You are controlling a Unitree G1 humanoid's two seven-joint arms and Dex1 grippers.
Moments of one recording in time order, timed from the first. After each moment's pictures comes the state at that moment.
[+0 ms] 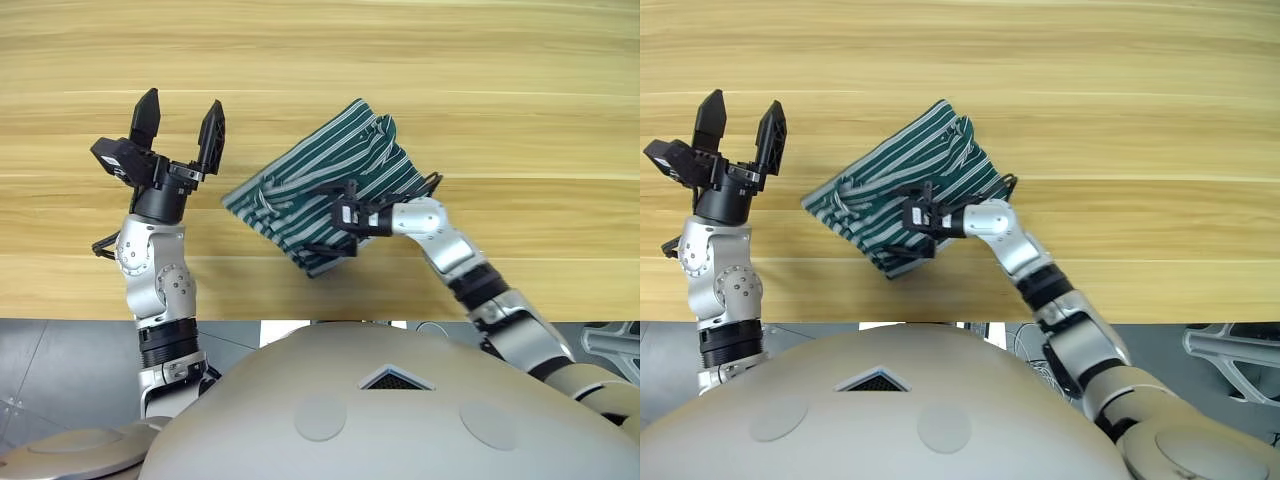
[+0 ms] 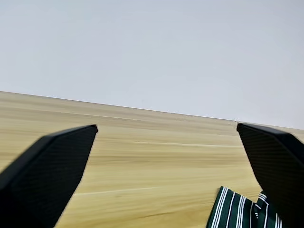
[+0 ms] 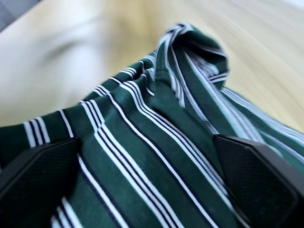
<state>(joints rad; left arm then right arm) 0.23 0.16 0.23 -0.16 -0.54 -0.14 -0.60 -0.11 -0.35 0.57 0.25 -0.10 -0.29 0.94</state>
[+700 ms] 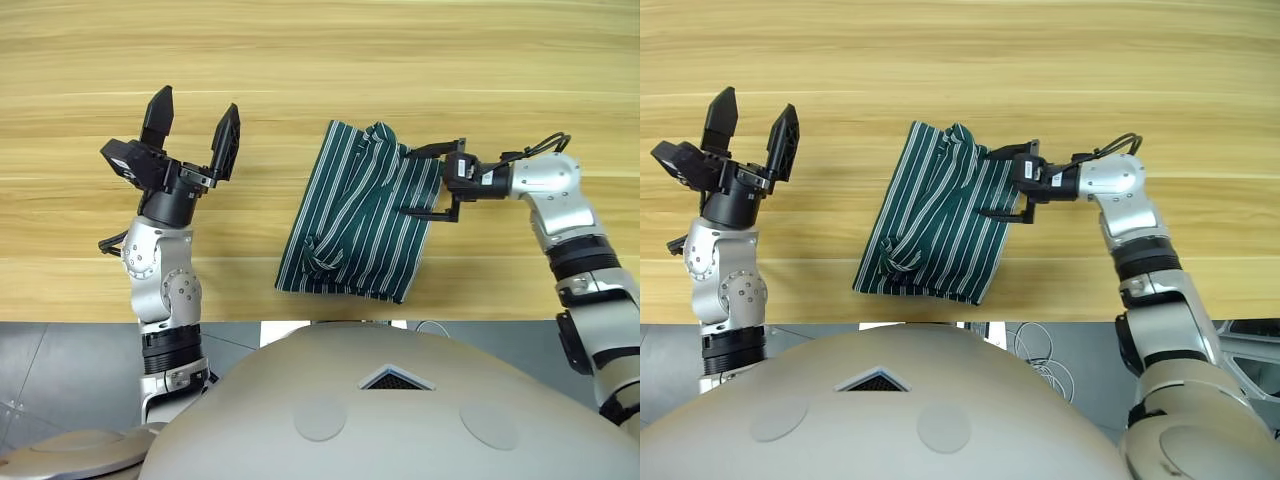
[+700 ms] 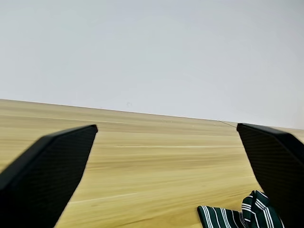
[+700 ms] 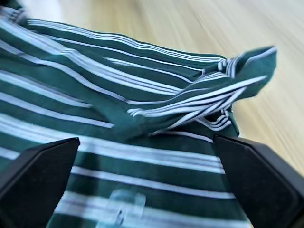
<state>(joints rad) 0.26 0.16 0.19 -0.21 -0.55 -0.14 -0.61 -0.28 -0.56 0.33 0.54 0.10 -0.29 1.15</state>
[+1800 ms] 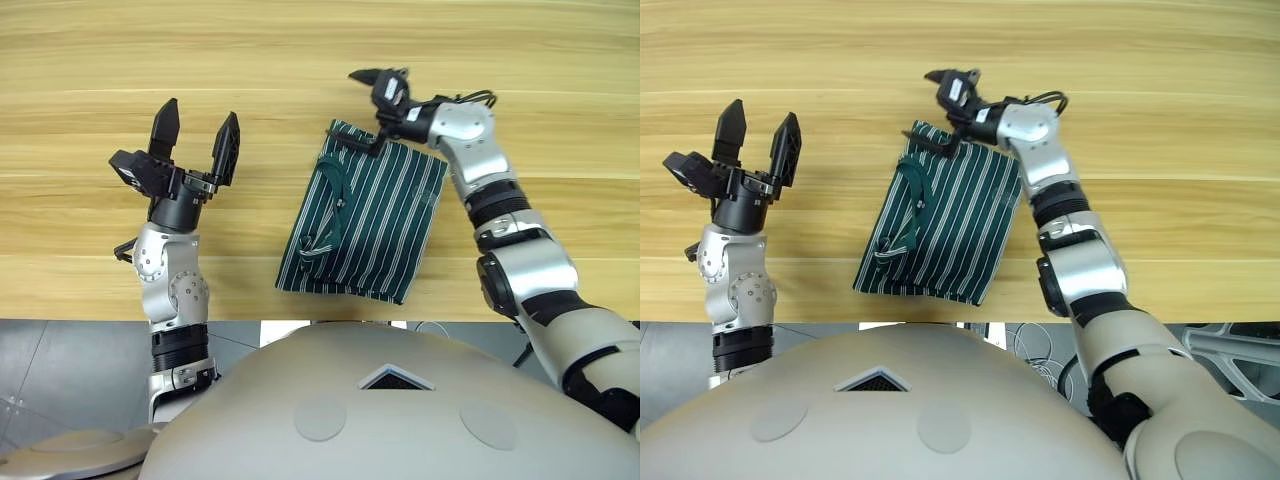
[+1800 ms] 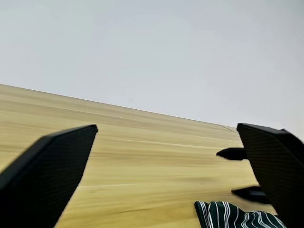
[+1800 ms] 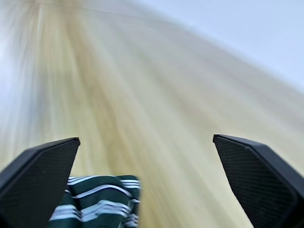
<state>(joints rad) 0.27 0.12 0.19 -0.13 -0.59 -0.19 -0.65 -0.53 -0.26 0.19 0.66 0.07 -0.23 0.91</state>
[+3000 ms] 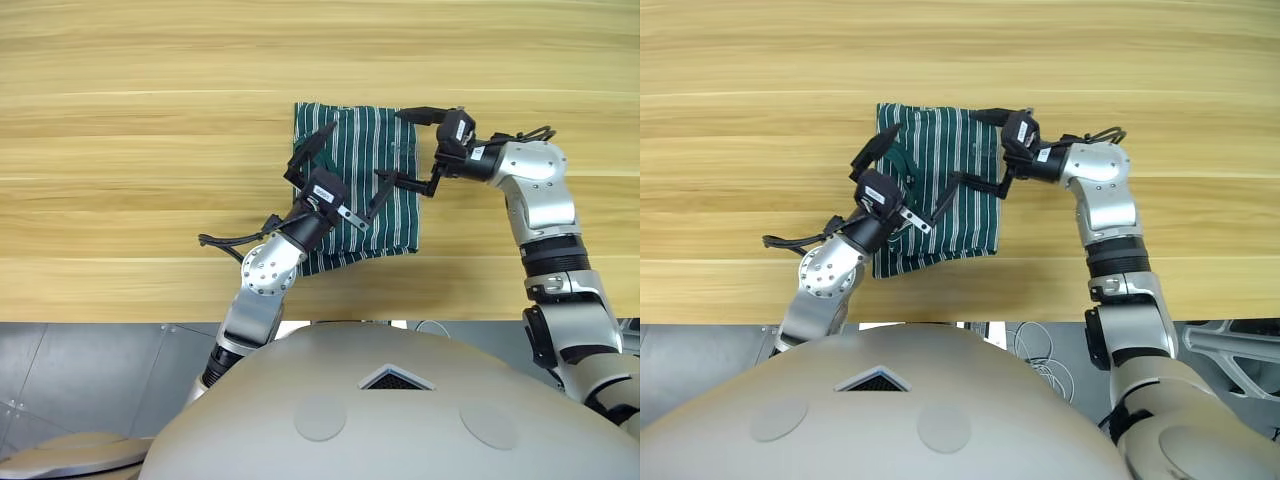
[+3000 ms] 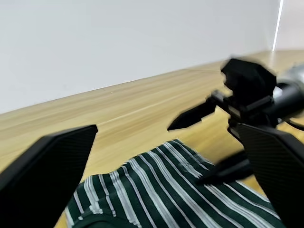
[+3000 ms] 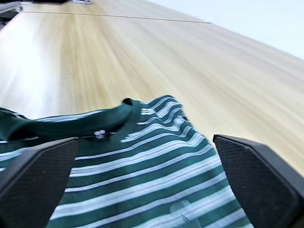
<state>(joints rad) 0.34 0.07 -0.46 -0.39 0.20 0.00 -0.25 -0.22 -0.45 0.14 0.30 0.19 -0.11 1.09</state>
